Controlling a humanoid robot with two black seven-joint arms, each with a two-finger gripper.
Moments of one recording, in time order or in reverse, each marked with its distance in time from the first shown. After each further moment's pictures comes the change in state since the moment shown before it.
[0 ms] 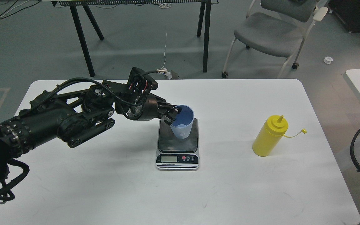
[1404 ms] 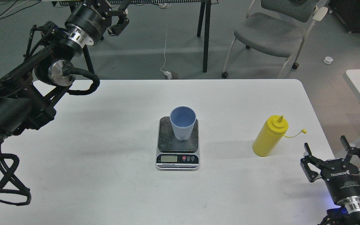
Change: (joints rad) left arm 0.069 0.122 -0.516 0.079 -1.894 0.048 -0.013; right arm -0.739 0.199 -0.014 0.549 0.017 0.000 0.002
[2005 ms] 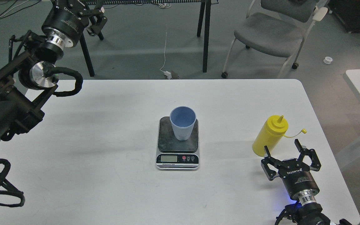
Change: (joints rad) left arm 0.029 0.041 -0.030 0.007 -0.044 -0.013 0.002; right arm 0.225 0.203 -0.164 -0.240 -0.010 0.000 0.005
